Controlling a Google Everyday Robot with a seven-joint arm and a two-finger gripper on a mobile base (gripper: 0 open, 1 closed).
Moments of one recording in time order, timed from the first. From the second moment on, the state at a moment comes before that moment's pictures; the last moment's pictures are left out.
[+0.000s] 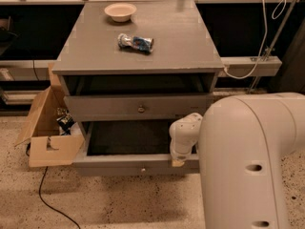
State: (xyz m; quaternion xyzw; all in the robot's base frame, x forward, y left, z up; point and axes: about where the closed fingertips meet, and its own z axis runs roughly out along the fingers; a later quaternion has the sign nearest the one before) arm 0.586 -0.108 0.406 -0.71 0.71 0.01 0.05
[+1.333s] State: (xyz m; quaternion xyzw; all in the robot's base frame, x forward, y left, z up) arm 0.544 -0.115 0.411 -0.69 0.72 0.03 0.06
